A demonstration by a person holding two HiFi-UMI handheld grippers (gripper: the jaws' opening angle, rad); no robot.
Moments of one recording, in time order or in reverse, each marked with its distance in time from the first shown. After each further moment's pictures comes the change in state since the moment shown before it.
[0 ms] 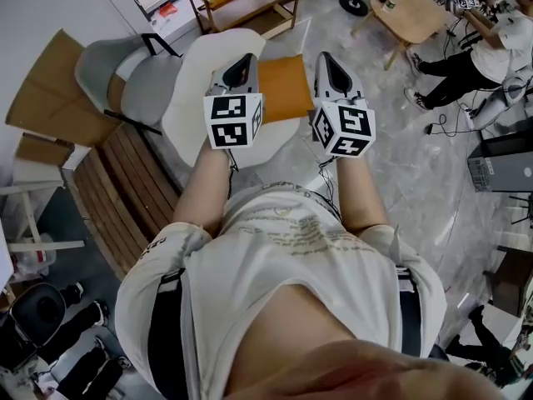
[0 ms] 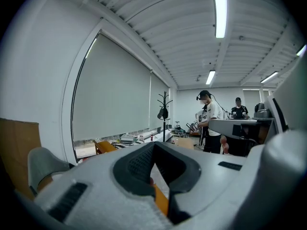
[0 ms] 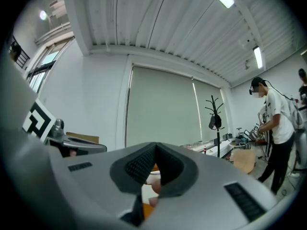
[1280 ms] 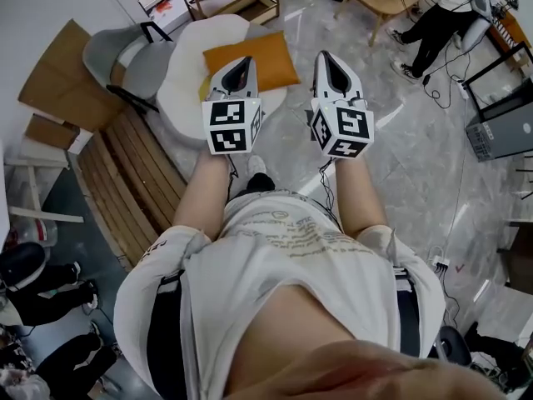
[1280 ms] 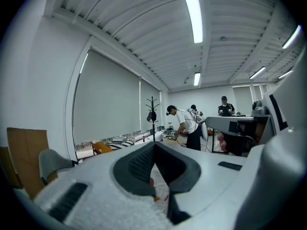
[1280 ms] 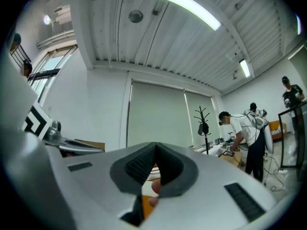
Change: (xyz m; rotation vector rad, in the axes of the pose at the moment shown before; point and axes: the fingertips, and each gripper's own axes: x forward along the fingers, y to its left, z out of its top) left arm -0.197 -0.198 -0.013 0.080 -0.041 -0.026; right arm -0.280 -0.019 0.024 0.018 -0.099 -0.043
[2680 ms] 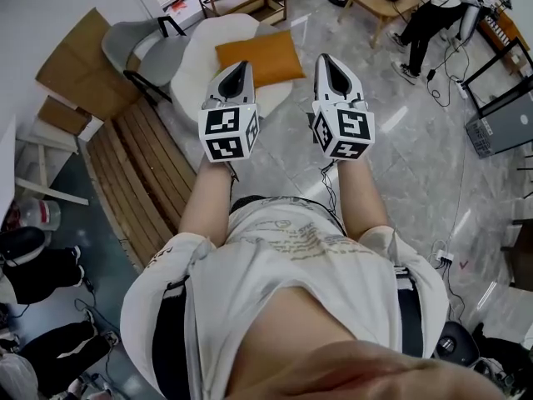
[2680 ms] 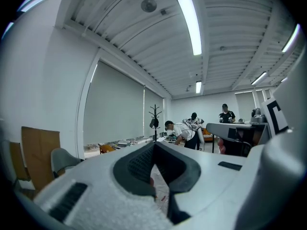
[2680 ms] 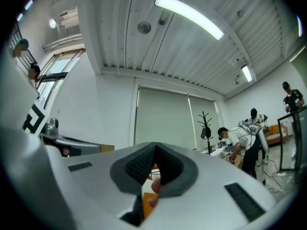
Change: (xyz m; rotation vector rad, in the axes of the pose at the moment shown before) left arm -0.147 -0.026 0.022 -0.035 -0.071 0.048; right arm -0.117 0.061 0.039 -0.014 -0.027 0.037
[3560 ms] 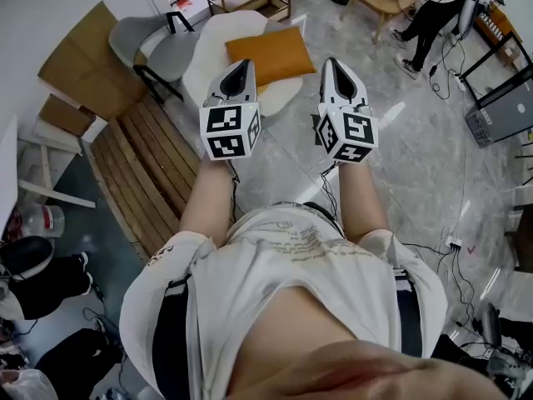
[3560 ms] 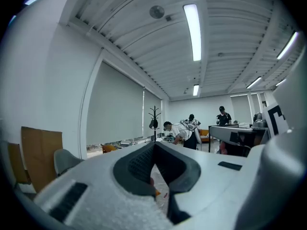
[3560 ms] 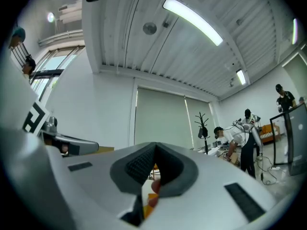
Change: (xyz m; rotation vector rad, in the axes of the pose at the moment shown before) left arm -0.073 0.091 -0.005 -0.006 -0.015 -0.053; right arm -0.014 0.110 -0.009 0.011 -0.014 -0.083
